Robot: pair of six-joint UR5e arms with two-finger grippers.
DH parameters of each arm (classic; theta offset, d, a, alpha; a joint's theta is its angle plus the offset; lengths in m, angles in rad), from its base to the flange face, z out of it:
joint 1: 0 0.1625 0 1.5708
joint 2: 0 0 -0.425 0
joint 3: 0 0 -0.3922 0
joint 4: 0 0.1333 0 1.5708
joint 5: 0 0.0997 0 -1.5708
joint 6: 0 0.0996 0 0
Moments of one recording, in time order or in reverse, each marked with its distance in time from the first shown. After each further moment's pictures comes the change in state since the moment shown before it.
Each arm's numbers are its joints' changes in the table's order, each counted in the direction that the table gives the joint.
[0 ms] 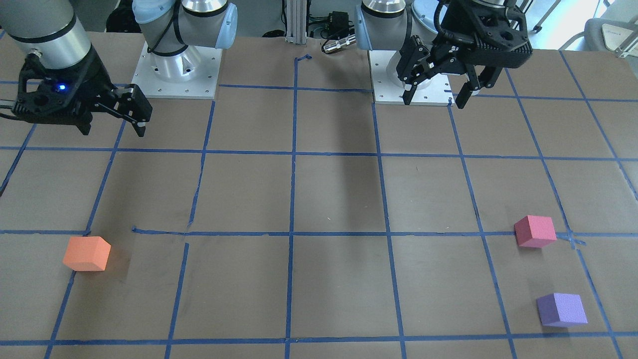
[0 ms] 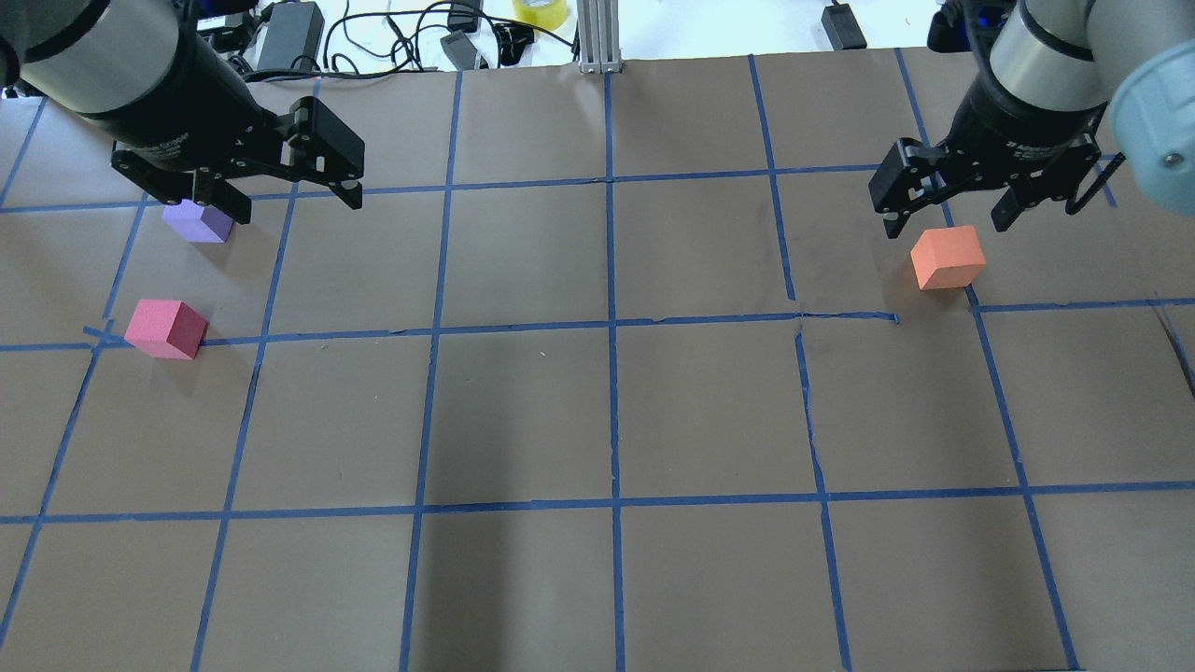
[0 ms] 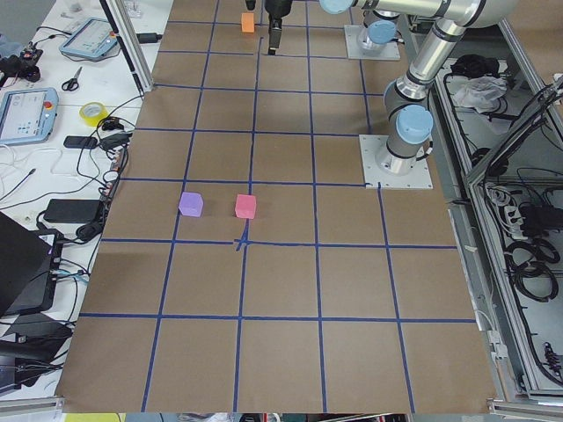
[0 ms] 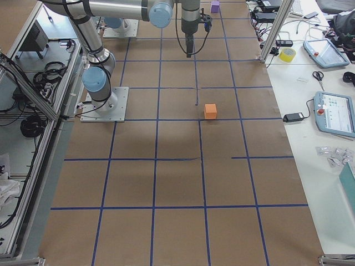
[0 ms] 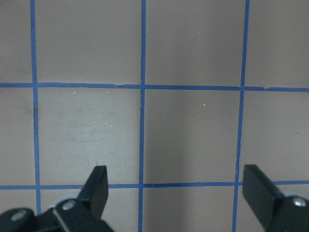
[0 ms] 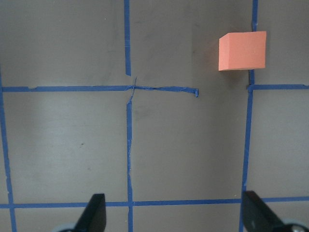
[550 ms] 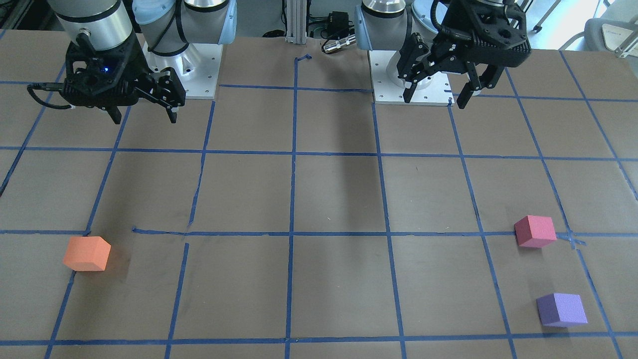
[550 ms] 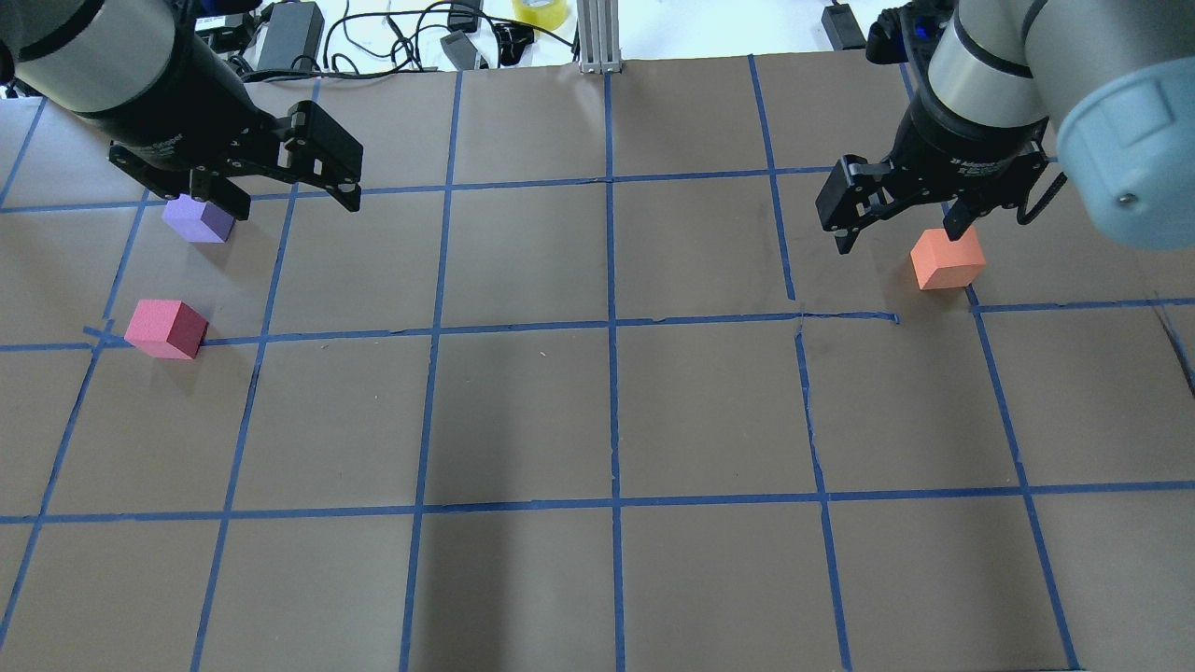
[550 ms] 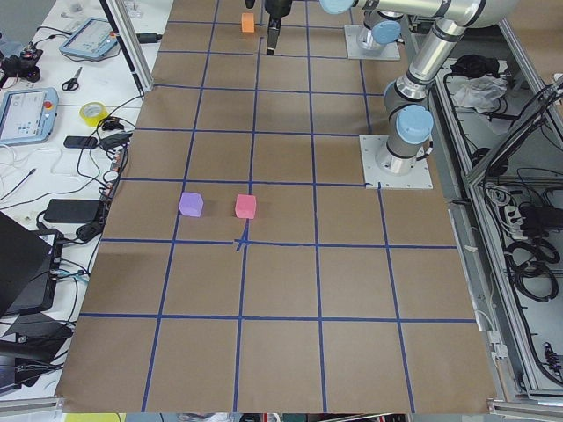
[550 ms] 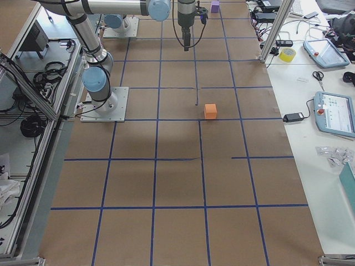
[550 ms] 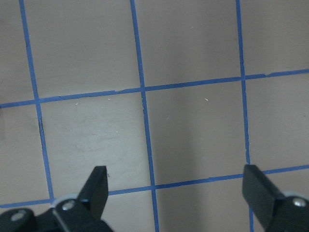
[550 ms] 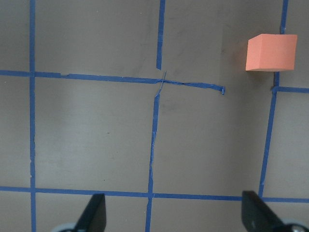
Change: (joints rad) left arm 0.001 0.004 0.002 -0.003 -0.004 0.033; right arm 0.119 -0.027 -0.002 0.014 0.001 0.051
